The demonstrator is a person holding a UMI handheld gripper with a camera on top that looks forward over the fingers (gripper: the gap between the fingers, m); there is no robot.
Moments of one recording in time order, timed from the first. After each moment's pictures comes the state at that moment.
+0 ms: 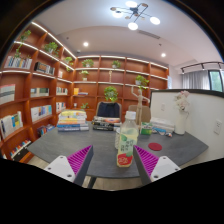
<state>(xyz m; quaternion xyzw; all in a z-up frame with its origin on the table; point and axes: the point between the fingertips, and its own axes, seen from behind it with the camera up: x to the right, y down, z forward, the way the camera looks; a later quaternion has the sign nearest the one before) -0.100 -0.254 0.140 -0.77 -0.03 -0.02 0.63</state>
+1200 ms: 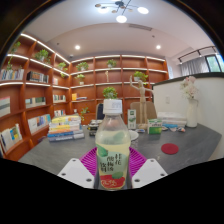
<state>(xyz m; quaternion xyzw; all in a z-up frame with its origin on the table) -0.089 -0.126 0.103 -0.76 0.01 0.03 0.64</state>
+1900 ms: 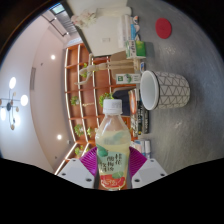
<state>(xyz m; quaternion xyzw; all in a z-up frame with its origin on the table) -0.174 -0.024 0.185 -0.53 0.47 0.57 0.42</state>
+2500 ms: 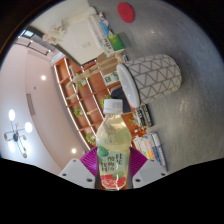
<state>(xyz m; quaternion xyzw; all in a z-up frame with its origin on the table) -0.163 -0.009 0.183 -0.43 0.53 0.65 0.34</state>
